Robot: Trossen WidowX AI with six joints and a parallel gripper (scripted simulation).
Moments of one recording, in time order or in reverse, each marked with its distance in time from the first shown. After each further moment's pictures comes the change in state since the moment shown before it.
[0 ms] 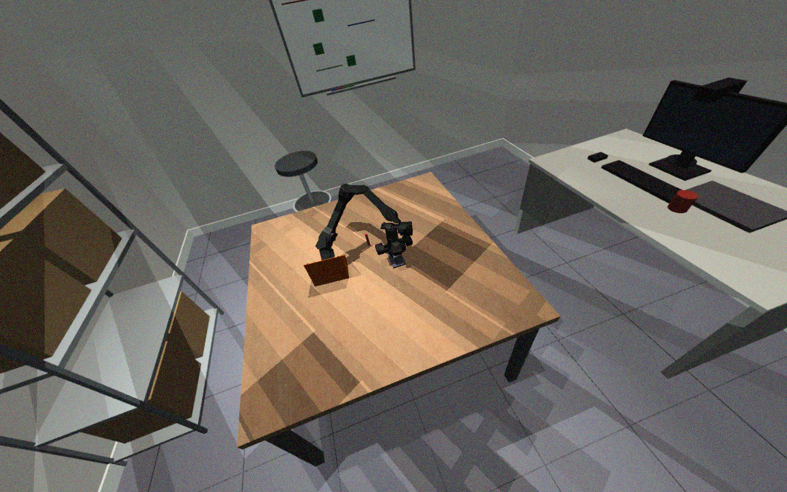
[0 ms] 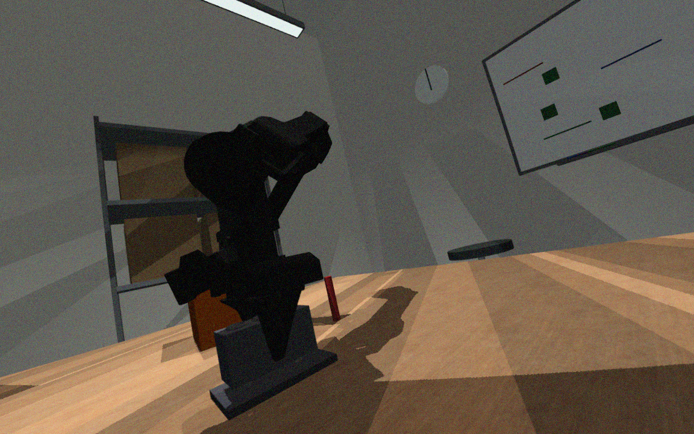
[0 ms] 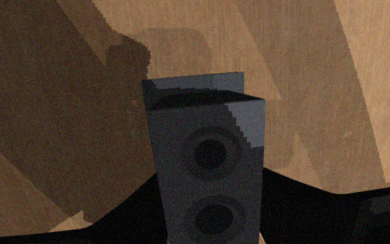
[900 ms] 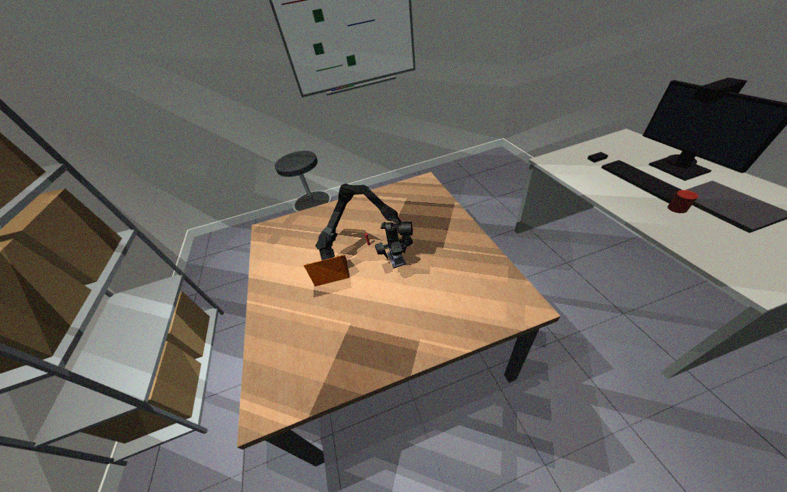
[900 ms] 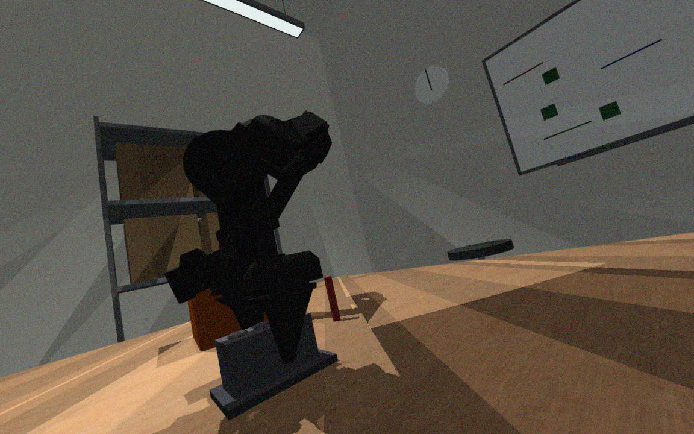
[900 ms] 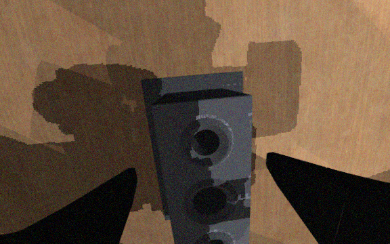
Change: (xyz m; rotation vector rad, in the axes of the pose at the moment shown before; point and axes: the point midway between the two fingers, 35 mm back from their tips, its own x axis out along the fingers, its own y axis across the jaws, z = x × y) arm -0.002 0.000 0.000 0.003 0.002 -0.002
